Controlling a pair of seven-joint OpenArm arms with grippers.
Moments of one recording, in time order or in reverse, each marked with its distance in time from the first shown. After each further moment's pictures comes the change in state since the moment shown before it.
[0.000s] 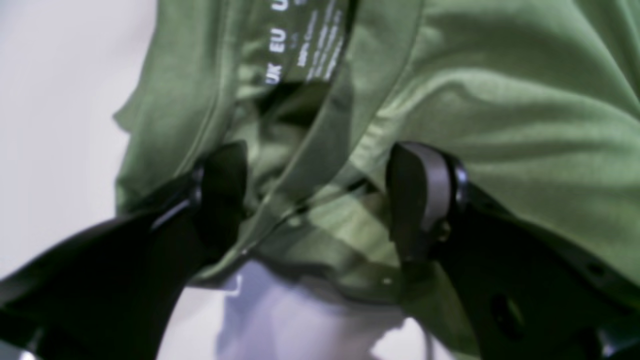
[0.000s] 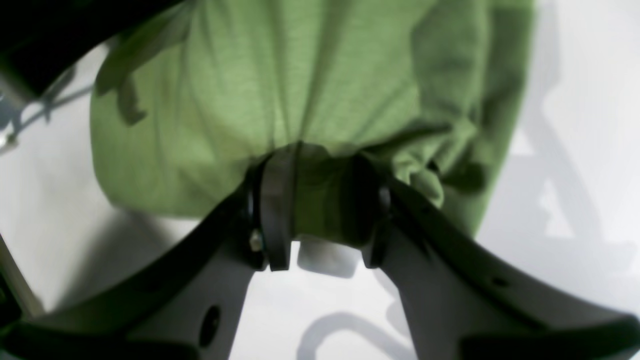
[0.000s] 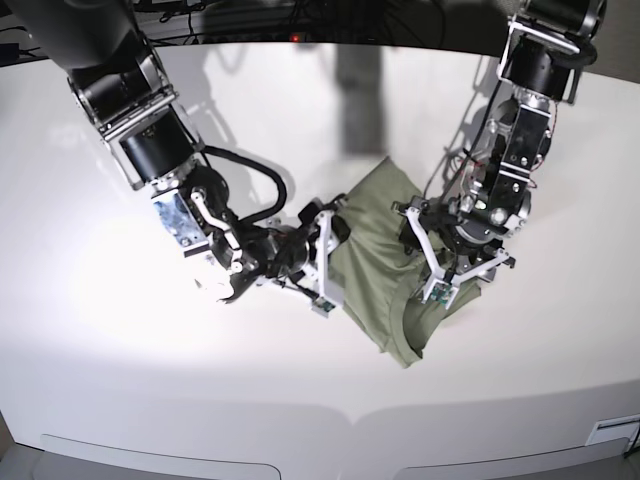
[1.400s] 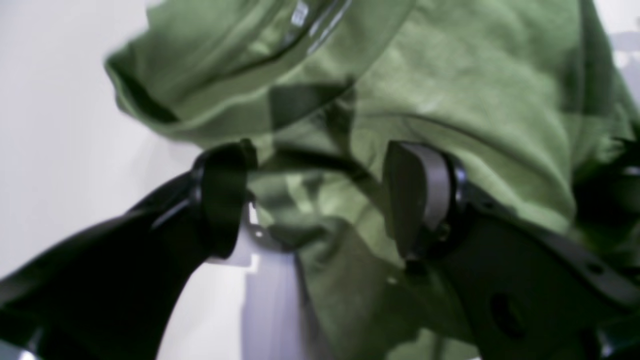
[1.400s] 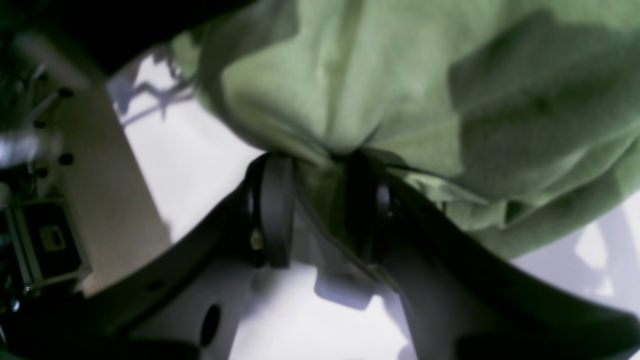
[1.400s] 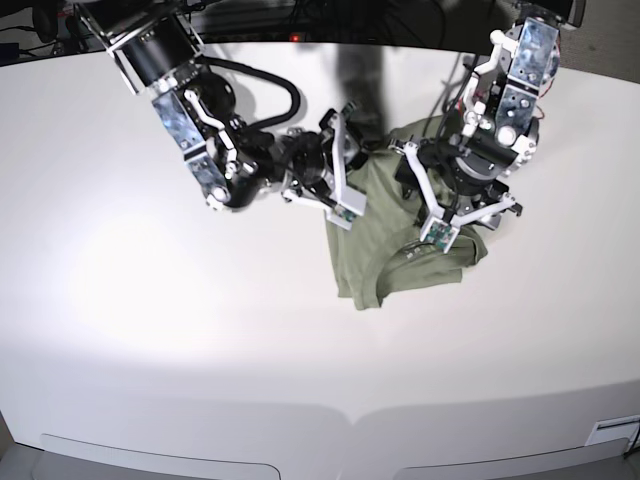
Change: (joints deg) left arm 16.5 -1.4 0.0 24.3 1.3 -0.2 11.5; right arm -19.9 5.7 4.3 18.4 3.5 1.4 -1.5
